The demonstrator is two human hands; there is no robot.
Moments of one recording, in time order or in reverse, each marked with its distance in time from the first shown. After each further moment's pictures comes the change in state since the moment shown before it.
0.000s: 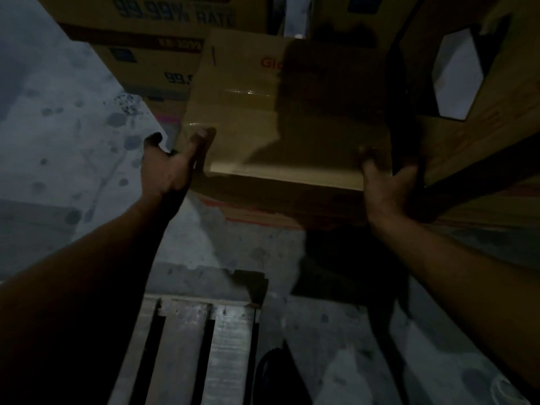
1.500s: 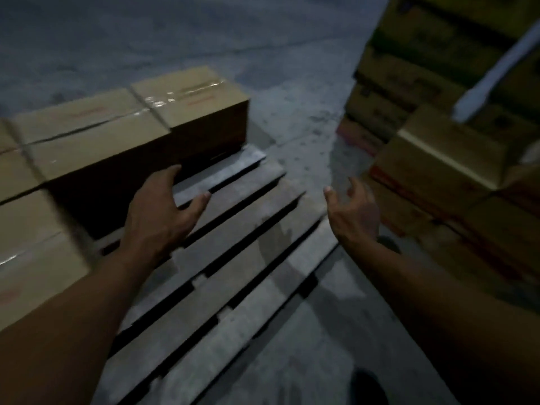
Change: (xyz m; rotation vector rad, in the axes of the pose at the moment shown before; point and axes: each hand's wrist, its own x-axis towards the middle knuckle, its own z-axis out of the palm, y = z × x) left_hand -0.584 -0.284 -0.425 0.370 0.551 0.100; right_hand -0.548 0.055 -0.169 -0.593 -0.647 -0.793
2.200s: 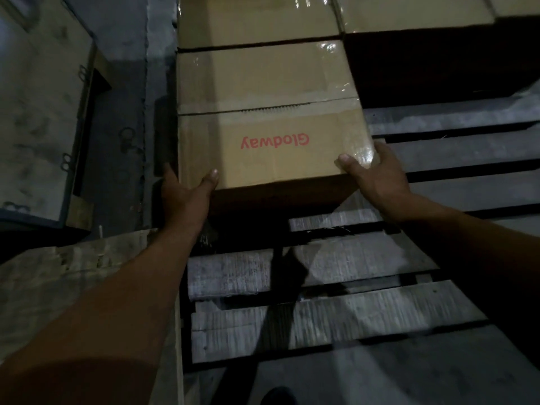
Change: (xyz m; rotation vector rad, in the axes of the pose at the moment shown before) left_hand -0.192 -0.438 -0.086 -0.464 0.523 -0.972; right_hand -0.267 -0.170 0.357 0.204 -0.820 -0.265
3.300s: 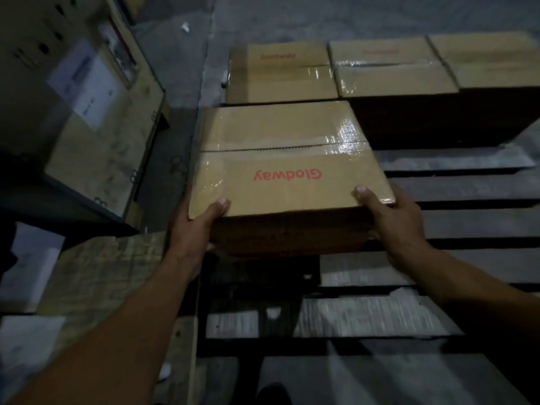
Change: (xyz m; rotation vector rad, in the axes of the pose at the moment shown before) left_hand -0.129 0.033 -0.084 -0.472 -0.133 -0.095; right_hand -0.126 -0.034 -0.072 0.394 0.013 -0.038
